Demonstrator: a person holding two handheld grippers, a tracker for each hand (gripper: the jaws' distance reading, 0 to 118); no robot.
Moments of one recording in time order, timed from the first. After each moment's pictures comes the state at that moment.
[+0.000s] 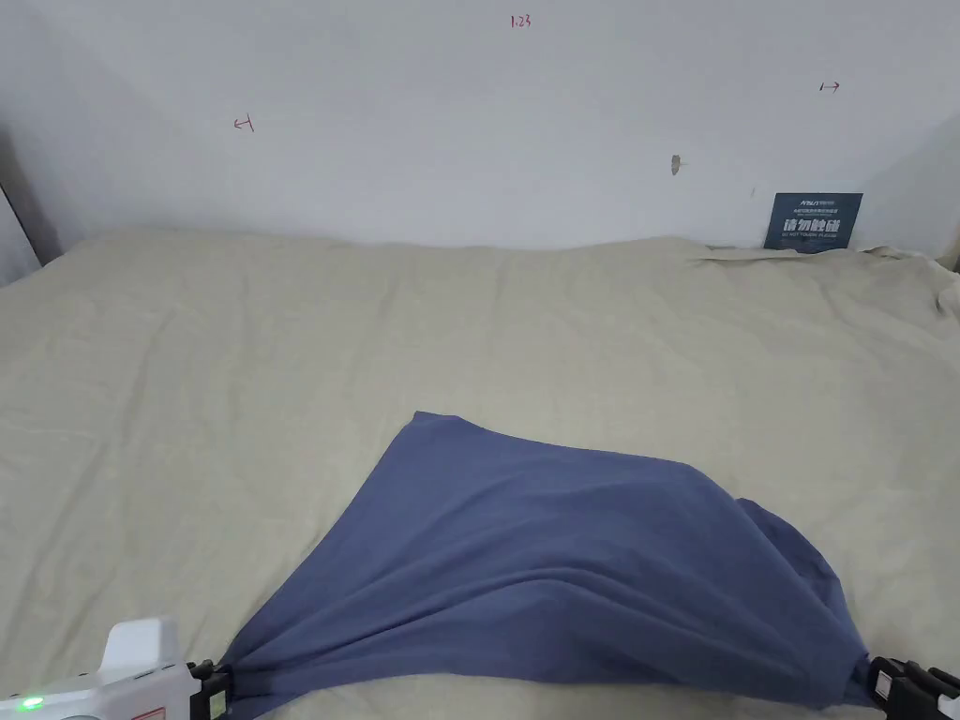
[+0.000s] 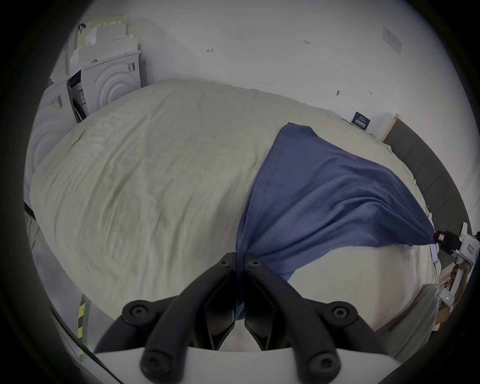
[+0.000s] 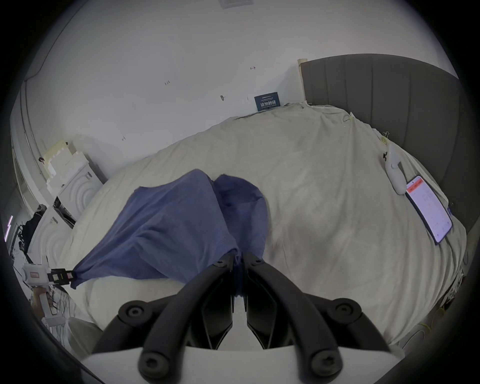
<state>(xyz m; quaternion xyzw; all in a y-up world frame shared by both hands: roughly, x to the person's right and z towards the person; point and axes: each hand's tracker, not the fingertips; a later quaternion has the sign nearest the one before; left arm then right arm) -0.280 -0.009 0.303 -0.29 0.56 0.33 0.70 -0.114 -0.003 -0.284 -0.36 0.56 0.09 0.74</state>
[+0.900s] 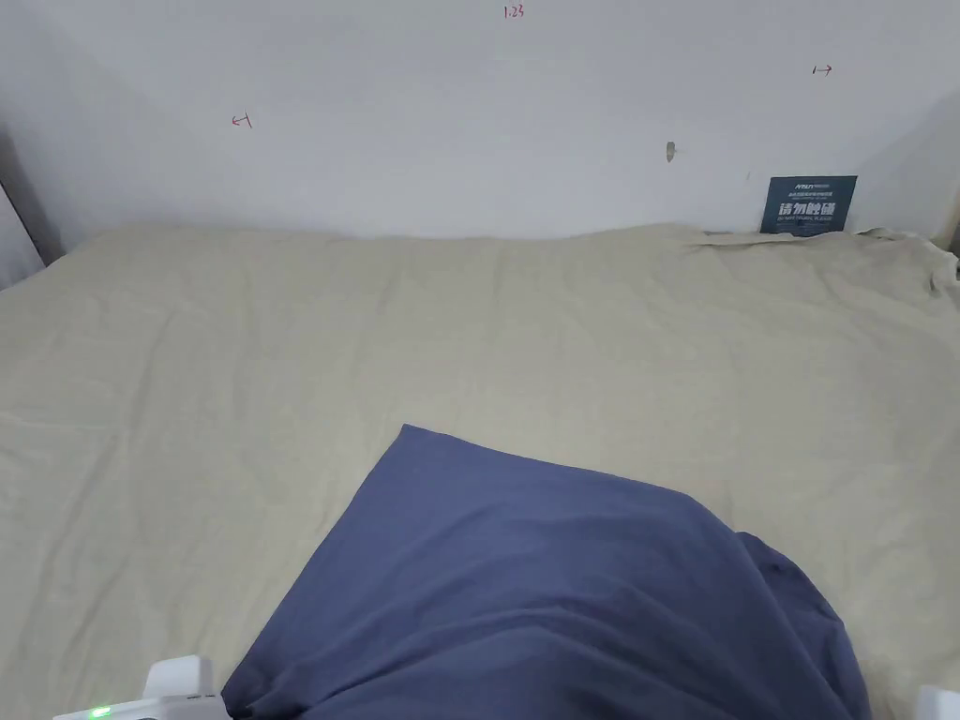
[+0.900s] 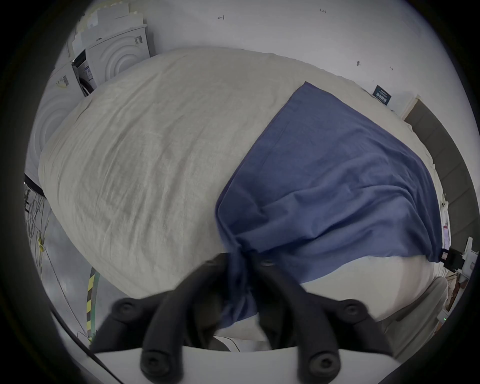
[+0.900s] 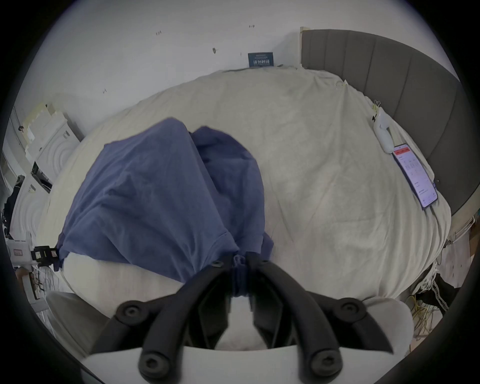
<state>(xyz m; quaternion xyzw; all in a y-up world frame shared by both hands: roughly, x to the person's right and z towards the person) -0.275 -0.042 0.289 -0.36 0.57 0.38 0.64 -0.083 -0.024 -0.241 -0.42 0.50 0.21 0.72</state>
